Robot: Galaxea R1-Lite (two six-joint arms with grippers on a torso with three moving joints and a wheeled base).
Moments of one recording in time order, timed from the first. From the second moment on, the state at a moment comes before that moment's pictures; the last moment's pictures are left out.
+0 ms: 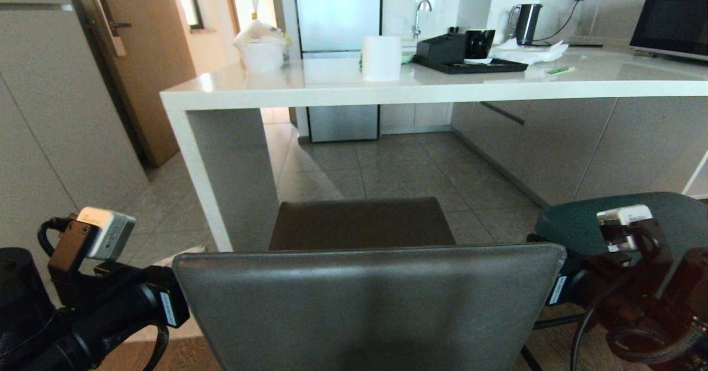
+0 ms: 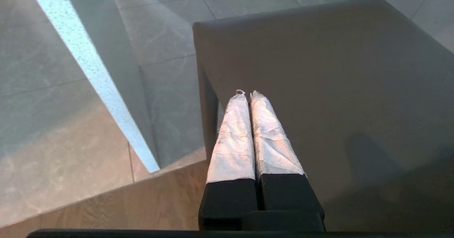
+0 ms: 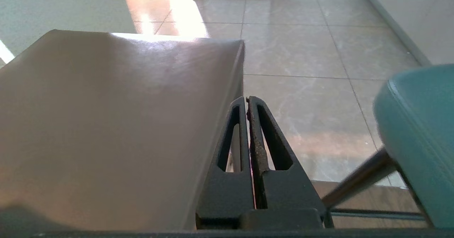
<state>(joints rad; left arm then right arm) -0.35 1.34 -0.20 -0.96 0.04 -0.05 0.43 1.61 -0.14 -1.38 -0.19 0.02</state>
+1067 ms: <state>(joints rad) -0.42 1.40 -0.23 -0.96 0.04 -0.13 0.57 1.82 -0.28 -1.49 -0.31 0.04</state>
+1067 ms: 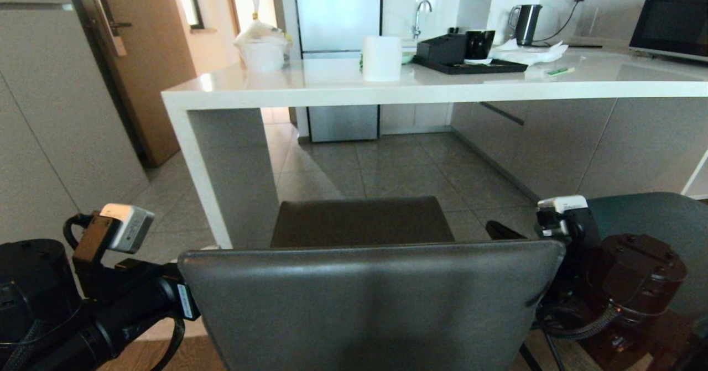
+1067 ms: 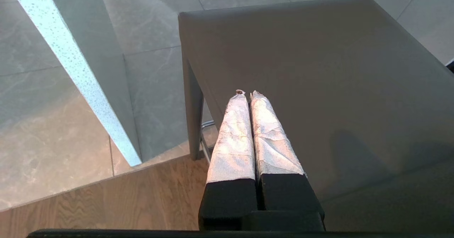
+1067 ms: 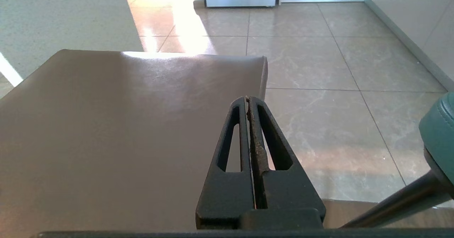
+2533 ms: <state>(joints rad) -0.47 1.70 -0.21 -1.33 0.17 -0.13 0.42 1.86 -0.51 -1.28 -0.09 0.02</state>
